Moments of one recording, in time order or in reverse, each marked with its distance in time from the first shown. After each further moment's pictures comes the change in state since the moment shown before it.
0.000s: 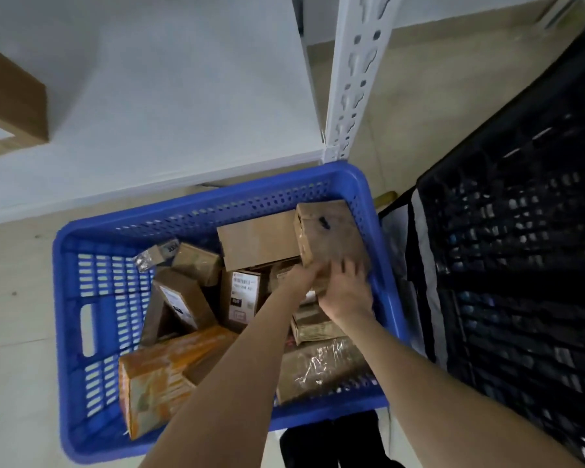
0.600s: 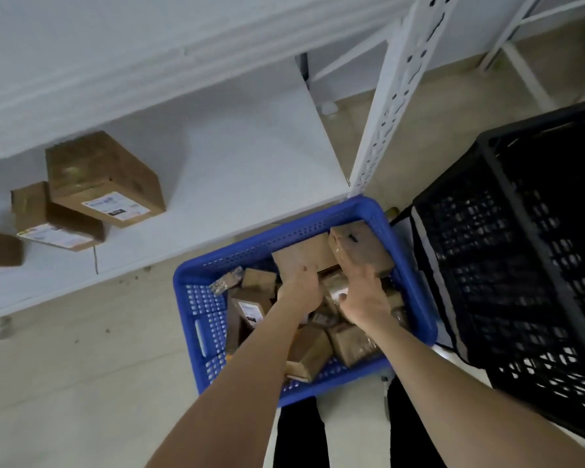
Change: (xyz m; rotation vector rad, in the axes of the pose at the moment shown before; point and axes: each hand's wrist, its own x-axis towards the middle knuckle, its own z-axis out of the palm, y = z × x) left_hand -0.193 0.028 -0.150 1.074 0.063 0.536; right_hand -0.162 -0.113 -0.087 0.240 0.112 0.074
